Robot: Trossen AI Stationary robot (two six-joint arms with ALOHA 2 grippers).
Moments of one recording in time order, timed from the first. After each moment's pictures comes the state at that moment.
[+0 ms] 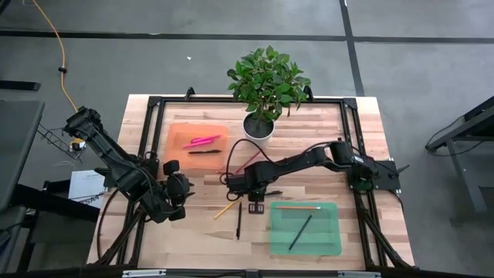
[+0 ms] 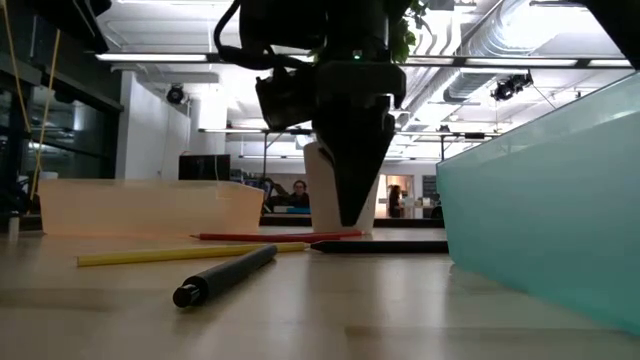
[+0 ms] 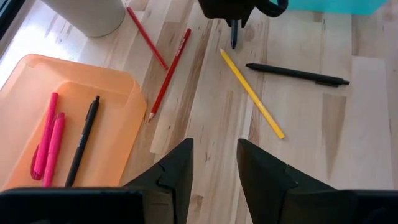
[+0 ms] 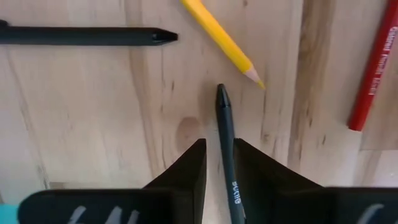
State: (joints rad) left arm -0.65 1.19 0.98 -0.98 -0.62 -0.82; right arm 0.17 2.25 1.84 -1.05 -0.09 0.20
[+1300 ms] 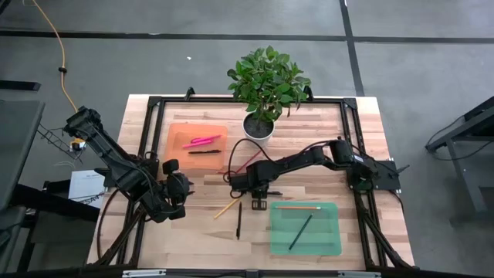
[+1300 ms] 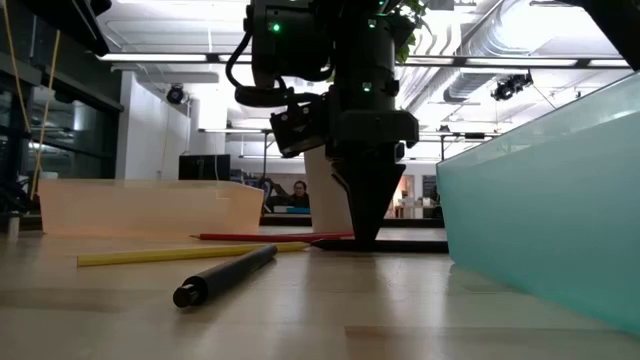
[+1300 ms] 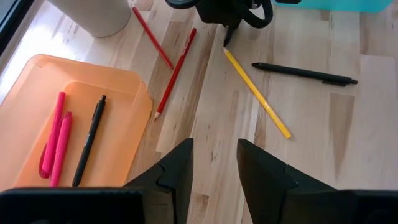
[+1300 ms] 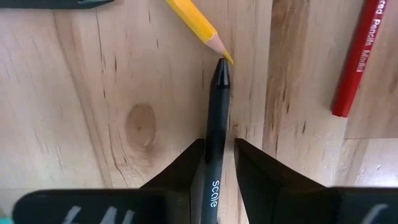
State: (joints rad) left arm -0.65 1.19 0.98 -1.00 -0.63 -0.82; right arm 0.16 2.25 1.75 -1.01 -0.04 0.18
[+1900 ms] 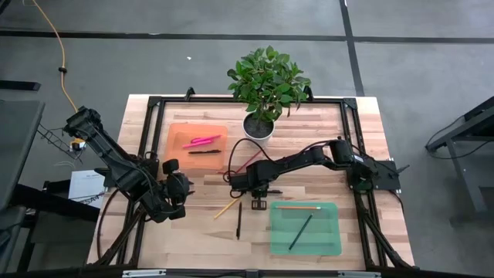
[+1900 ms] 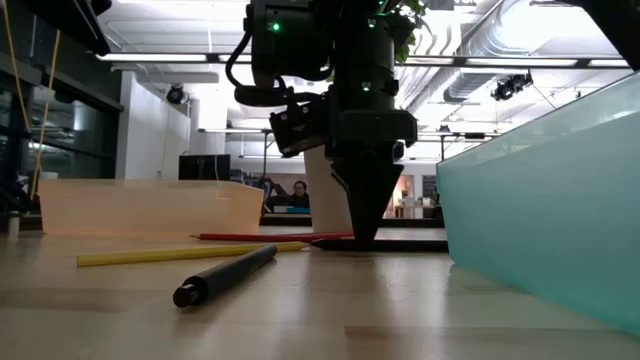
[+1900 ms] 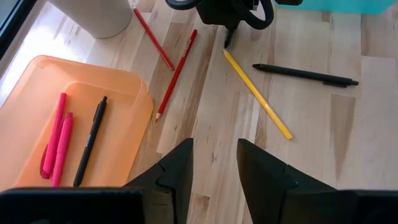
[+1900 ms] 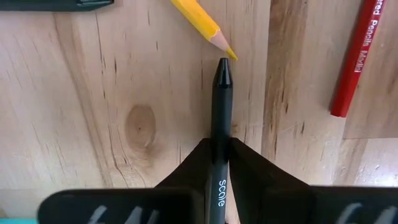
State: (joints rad) left arm -0.65 1.19 0.98 -1.00 -0.64 -0.82; right arm 0.16 2.25 1.75 -1.01 -0.04 0.18
